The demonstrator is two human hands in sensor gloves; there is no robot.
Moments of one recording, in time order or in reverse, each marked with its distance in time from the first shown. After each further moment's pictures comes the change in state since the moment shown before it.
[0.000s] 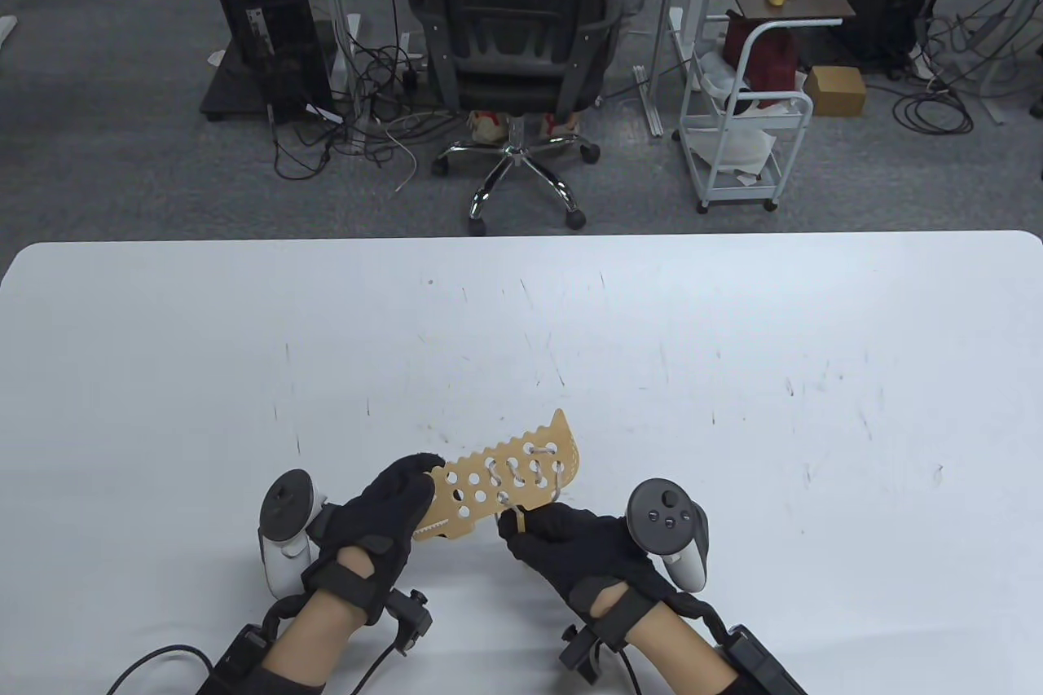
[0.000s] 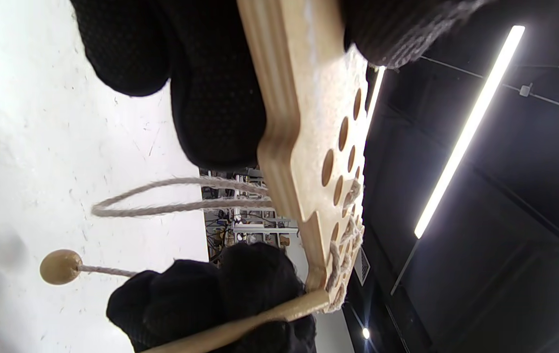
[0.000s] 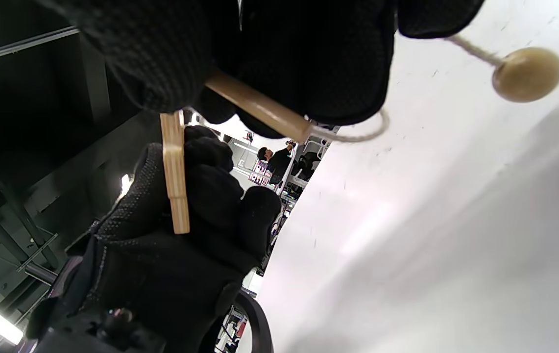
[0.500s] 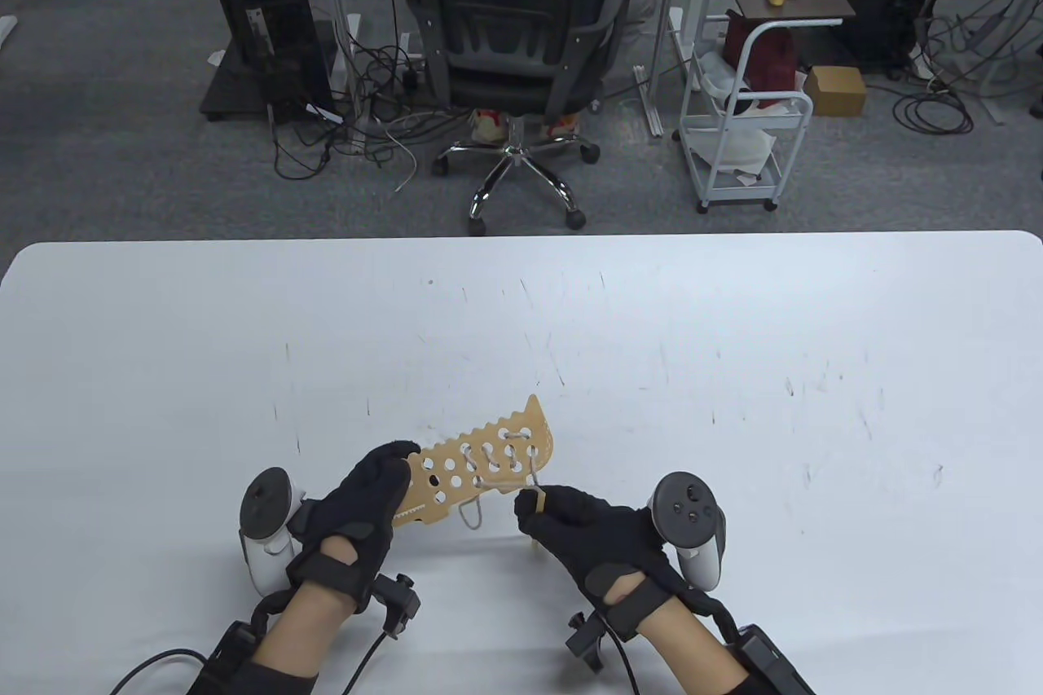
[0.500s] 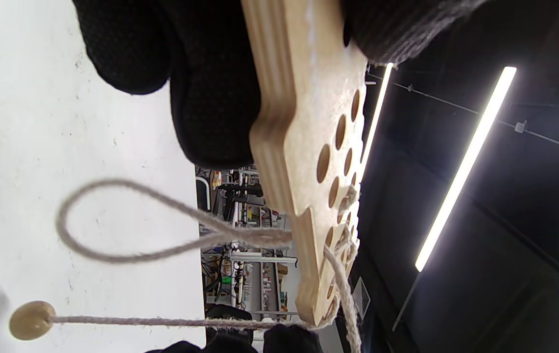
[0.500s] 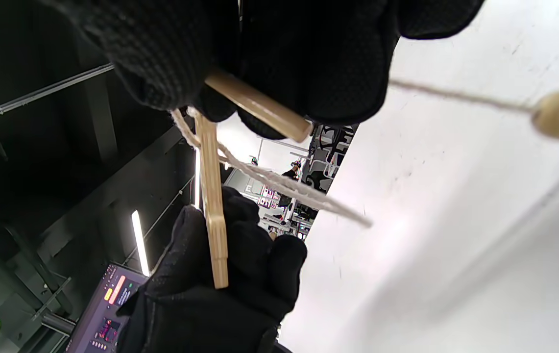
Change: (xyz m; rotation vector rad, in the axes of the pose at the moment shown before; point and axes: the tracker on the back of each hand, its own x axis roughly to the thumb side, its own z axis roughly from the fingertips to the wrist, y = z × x) left_hand -0.001 0.020 0.000 0.090 0.004 0.030; right_hand 0.001 -0.018 0.002 -0.081 0.005 -0.106
